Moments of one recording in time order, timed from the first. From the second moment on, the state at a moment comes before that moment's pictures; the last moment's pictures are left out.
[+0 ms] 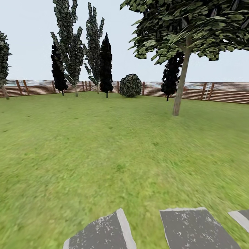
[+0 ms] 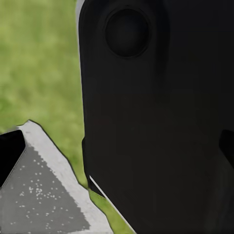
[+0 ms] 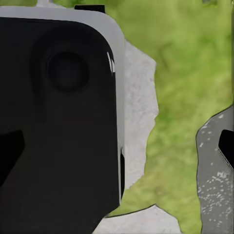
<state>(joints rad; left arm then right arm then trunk) 0.02 0.04 0.00 -0.01 0.00 0.00 -0.04 -0.06 -0.07 0.01 0.05 -0.02 0.01 0.01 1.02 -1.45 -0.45</state>
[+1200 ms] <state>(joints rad) 0.02 0.04 0.00 -0.01 0.00 0.00 -0.04 -0.06 -0.07 0.01 0.05 -0.02 0.01 0.01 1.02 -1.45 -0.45</state>
